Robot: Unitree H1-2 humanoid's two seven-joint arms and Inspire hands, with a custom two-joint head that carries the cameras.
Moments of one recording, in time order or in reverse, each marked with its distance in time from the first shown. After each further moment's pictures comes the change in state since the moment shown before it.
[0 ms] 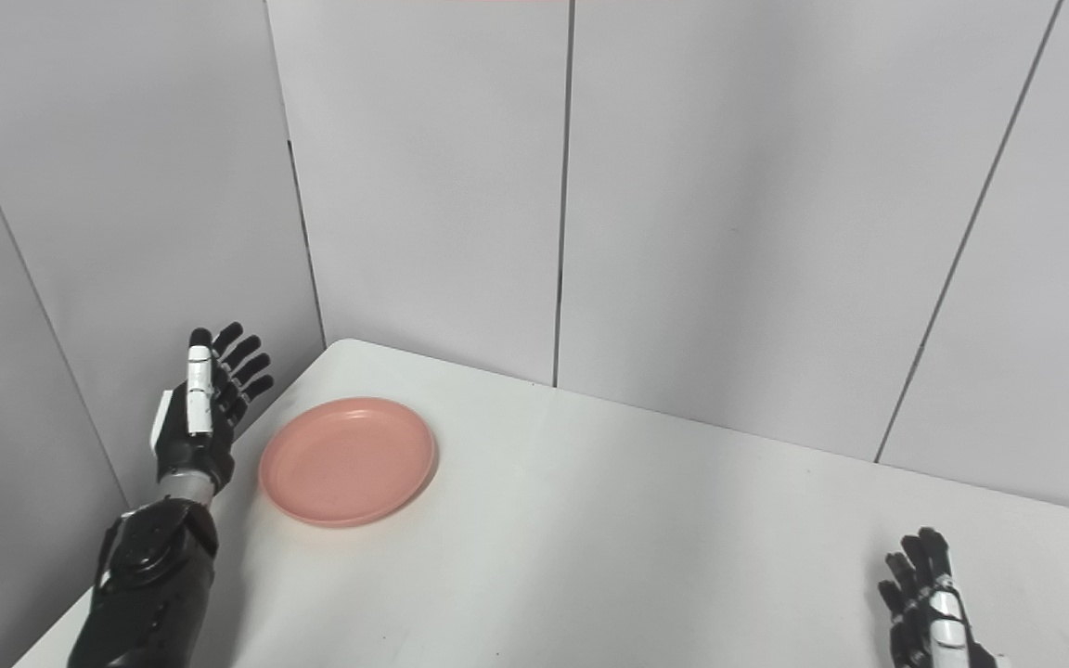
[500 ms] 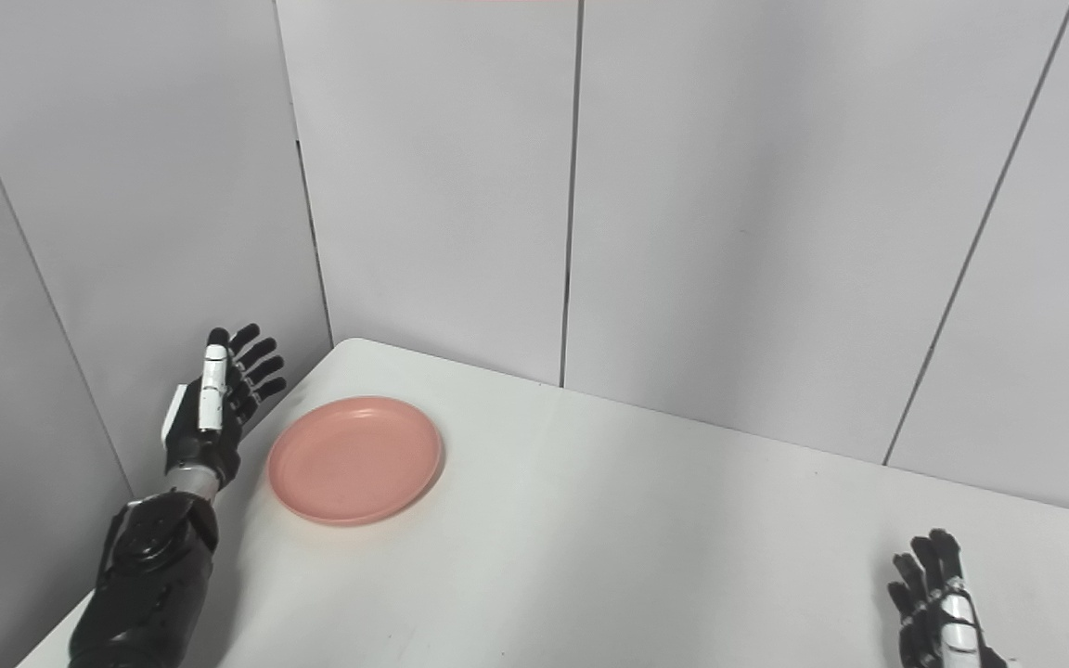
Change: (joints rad) left arm -0.037 0.036 -0.024 0.144 -0.003 -0.074 -0.089; right arm 0.001 0.001 0.002 -0.005 0.000 0.000 0.000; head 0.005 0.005
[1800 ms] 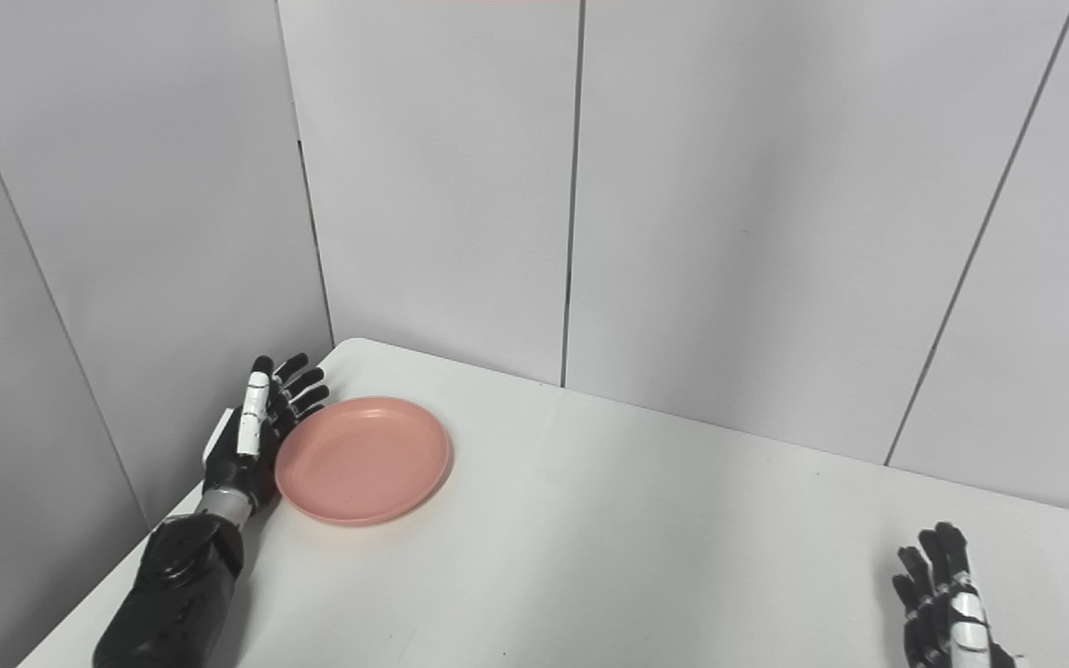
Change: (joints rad) left arm -0.008 -0.027 -0.045 0.078 -0.034 -0.027 -0.111; right arm 0.003 0.000 0.000 -0.027 0.008 0.001 0.000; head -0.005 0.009
